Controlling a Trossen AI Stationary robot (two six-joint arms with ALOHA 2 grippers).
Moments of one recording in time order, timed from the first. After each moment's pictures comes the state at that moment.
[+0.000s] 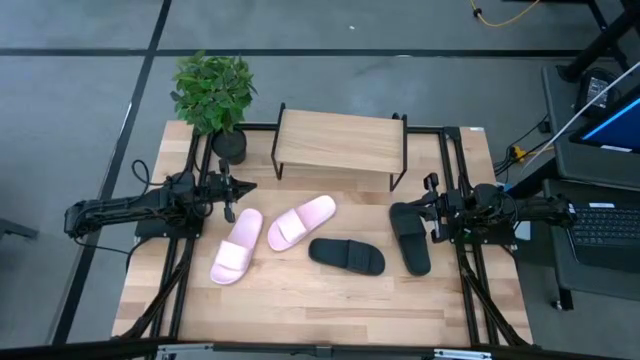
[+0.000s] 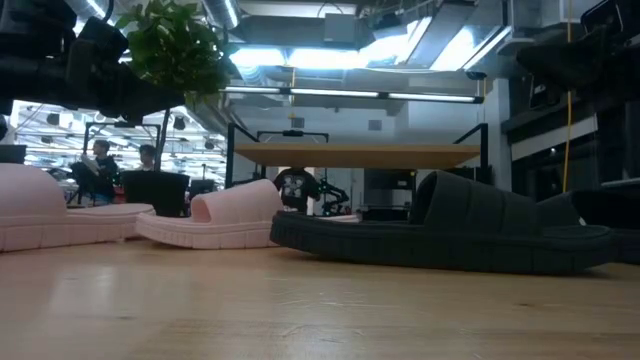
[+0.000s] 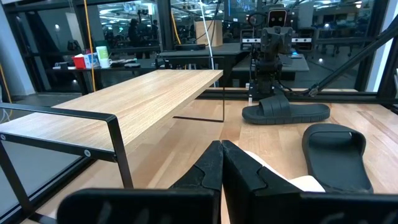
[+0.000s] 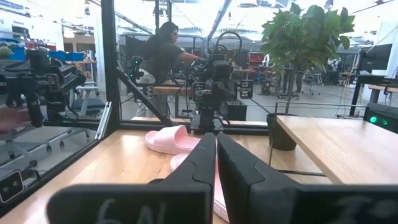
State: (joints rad) left arm 0.25 0.16 0.01 0.14 -0.01 0.04; right arm 0.05 0.00 0.01 0.15 0.01 -0.03
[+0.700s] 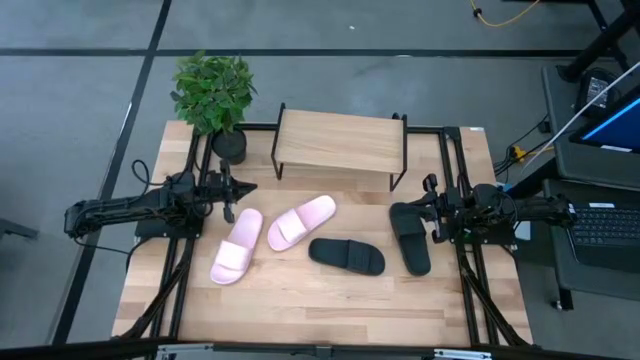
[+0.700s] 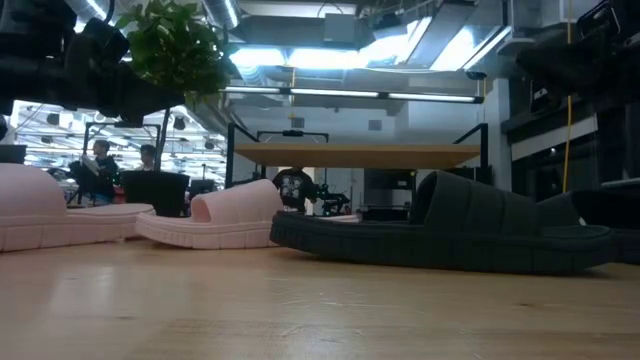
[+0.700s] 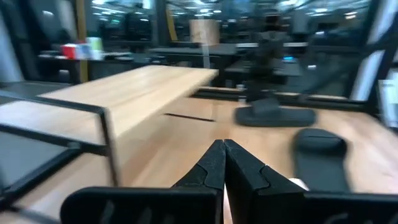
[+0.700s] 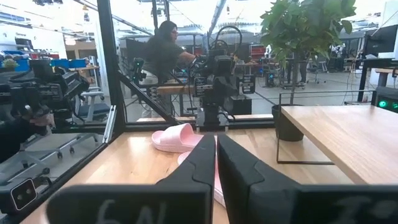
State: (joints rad) left arm 0.25 0.16 0.01 0.14 0.05 -0.04; right arm 0.05 0.00 0.01 0.14 0.01 0.05
